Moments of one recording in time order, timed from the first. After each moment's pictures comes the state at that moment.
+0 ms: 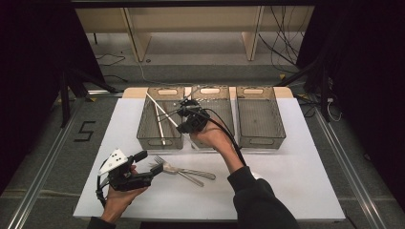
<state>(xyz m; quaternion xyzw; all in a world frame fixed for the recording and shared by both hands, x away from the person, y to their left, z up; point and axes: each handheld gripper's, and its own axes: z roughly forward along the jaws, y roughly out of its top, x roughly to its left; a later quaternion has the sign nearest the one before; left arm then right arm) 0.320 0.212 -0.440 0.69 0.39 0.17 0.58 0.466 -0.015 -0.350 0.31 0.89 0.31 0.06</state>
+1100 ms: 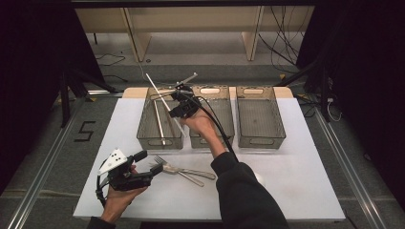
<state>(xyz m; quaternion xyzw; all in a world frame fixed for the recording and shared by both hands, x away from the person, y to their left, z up) 0.320 0.213 -0.440 0.69 0.39 0.17 0.58 0.513 0.009 -0.351 0.37 0.85 0.36 0.06</state>
